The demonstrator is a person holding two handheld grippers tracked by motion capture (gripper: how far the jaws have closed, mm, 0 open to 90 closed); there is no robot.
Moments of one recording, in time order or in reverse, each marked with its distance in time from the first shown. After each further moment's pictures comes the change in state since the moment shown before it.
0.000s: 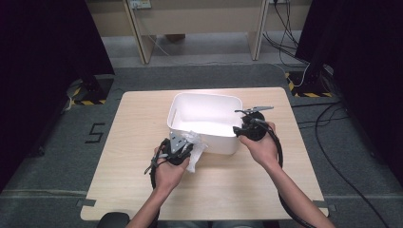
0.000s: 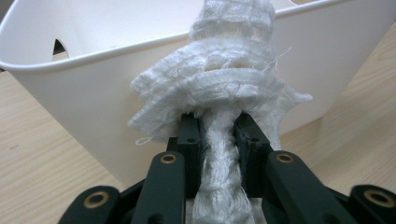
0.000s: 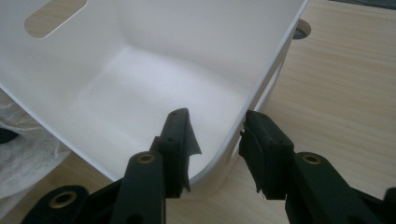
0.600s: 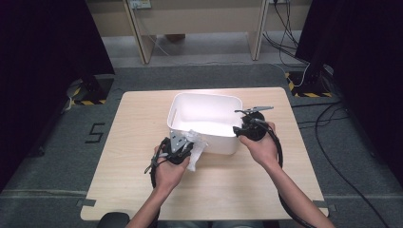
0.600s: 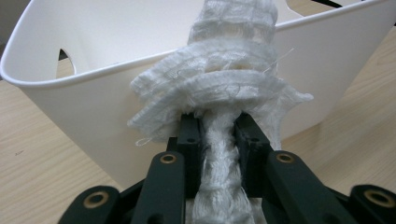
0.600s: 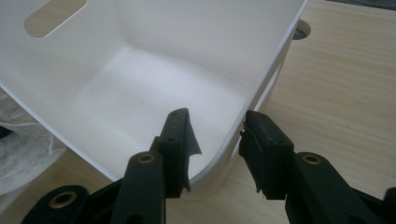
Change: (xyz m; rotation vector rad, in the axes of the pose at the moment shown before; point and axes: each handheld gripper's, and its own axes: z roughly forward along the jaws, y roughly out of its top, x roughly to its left) left arm -0.001 0.003 0.000 -0.007 0.005 0.005; right arm 0.000 0.000 0.000 -0.002 -0.003 -0.009
